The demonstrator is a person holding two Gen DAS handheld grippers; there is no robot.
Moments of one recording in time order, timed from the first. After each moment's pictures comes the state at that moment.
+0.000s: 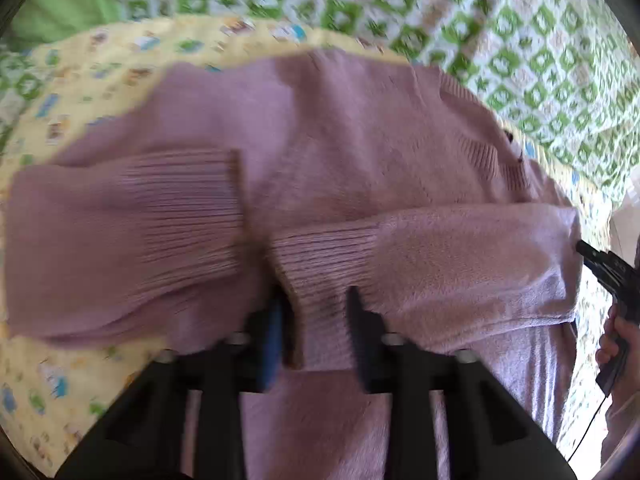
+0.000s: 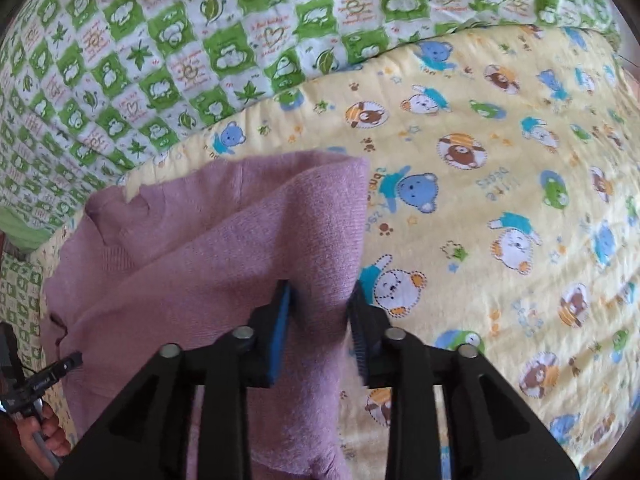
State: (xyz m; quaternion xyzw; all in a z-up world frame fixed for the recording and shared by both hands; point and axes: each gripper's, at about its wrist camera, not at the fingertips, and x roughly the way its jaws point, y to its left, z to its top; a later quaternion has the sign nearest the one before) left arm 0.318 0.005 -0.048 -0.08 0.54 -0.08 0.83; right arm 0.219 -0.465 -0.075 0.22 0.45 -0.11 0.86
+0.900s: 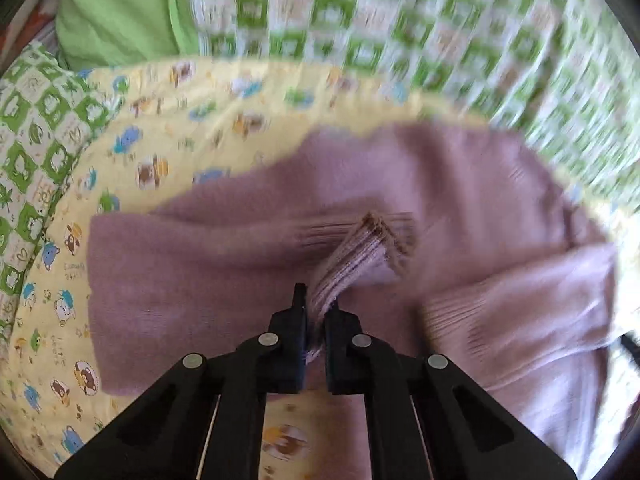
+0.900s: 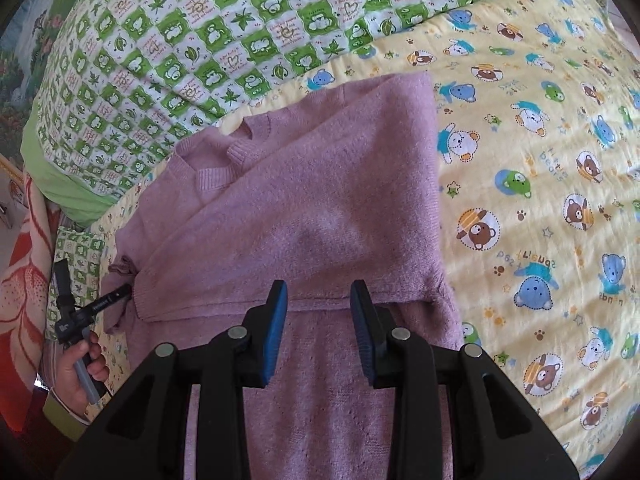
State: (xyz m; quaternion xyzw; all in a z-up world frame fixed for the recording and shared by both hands) left arm 0.334 0.072 -0.017 -0.06 0.49 -0.02 0.87; right arm 0.139 -0.388 -0.063 0.27 0.45 -0.03 0.85
